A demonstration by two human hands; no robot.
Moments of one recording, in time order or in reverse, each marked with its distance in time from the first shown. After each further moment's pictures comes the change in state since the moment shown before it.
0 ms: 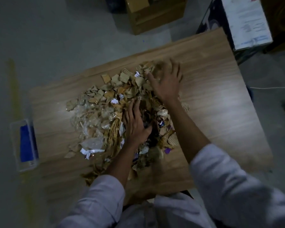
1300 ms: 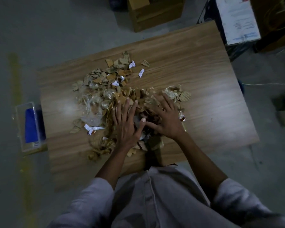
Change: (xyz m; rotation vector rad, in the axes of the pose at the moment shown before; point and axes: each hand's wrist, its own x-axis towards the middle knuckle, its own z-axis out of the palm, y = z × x) left_hand -0.115 -0.013 -0.031 0.107 0.172 0.167; right_hand -0.195 0.061 -0.046 0.011 -0.145 -0.612
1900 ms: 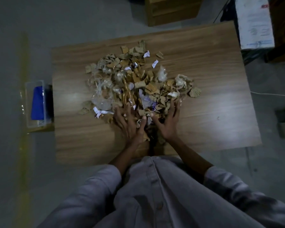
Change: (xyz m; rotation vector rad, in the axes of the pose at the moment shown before) left_hand -0.062 -0.012 0.022 -0.186 0.166 -0.515; right_hand -0.050 -0.026 0.059 0.289 -0.004 0.607
